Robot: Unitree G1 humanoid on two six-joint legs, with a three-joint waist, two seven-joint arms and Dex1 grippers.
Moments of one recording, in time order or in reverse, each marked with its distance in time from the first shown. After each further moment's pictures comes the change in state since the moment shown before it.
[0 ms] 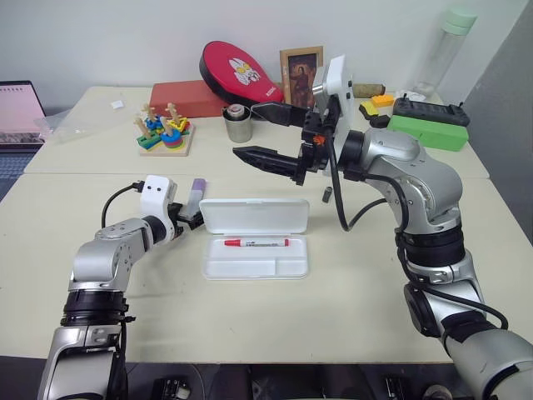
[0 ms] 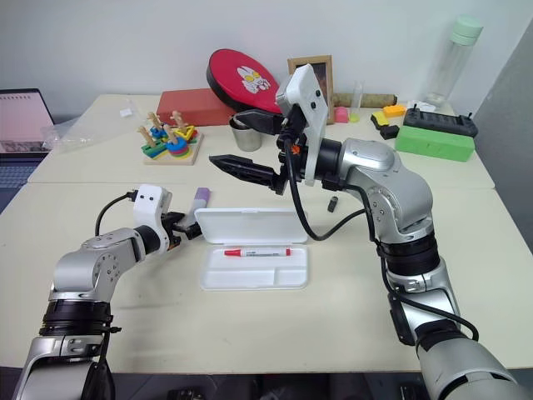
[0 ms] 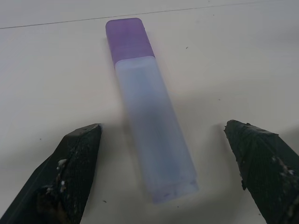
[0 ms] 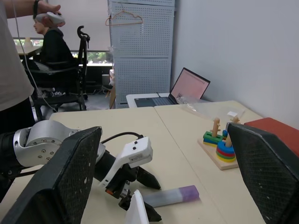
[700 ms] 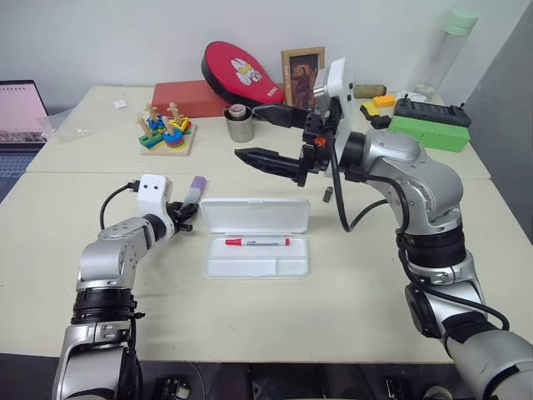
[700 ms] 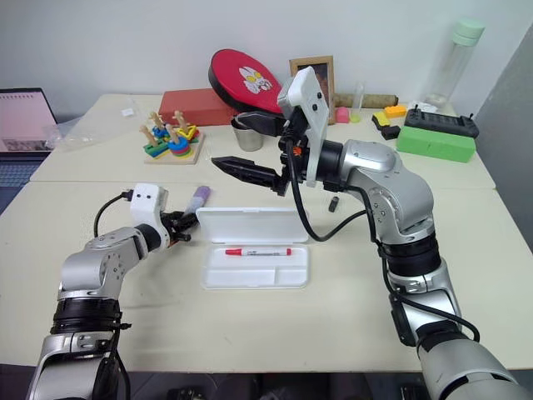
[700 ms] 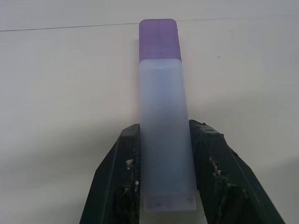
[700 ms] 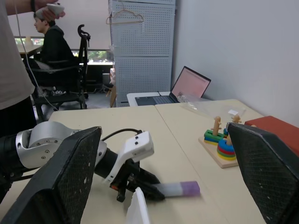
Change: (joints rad) left arm -0.002 -0.062 0.125 0.015 0.041 -0.027 0.077; right arm 0.009 -0.017 0.000 -0.001 0.000 -0.001 0.007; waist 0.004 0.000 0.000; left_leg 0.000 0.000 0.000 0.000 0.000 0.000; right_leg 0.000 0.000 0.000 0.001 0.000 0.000
